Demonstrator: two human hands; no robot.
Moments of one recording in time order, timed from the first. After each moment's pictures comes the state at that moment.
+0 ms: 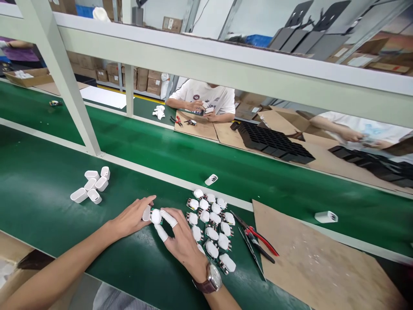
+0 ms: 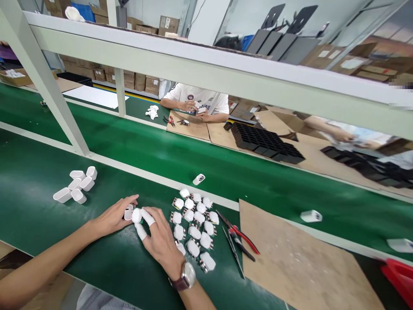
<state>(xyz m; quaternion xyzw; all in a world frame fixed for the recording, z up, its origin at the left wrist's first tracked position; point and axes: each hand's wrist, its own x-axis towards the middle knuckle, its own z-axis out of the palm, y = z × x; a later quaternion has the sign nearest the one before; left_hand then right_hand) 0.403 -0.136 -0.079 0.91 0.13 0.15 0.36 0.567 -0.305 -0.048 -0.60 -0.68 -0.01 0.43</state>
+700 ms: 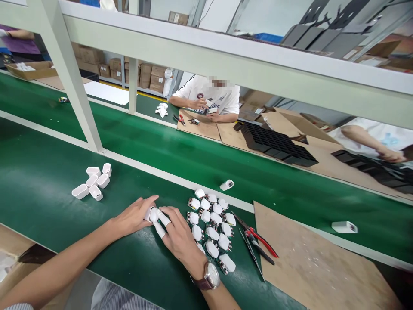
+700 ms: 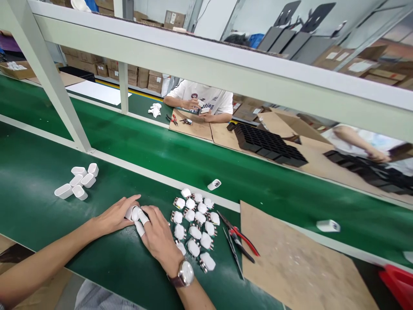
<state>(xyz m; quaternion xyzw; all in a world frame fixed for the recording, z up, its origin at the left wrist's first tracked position) 0.404 -0.139 -0.080 0.92 0.11 0.13 0.34 0.568 -0.301 -0.059 -0.61 -0.73 -0.05 0.31</state>
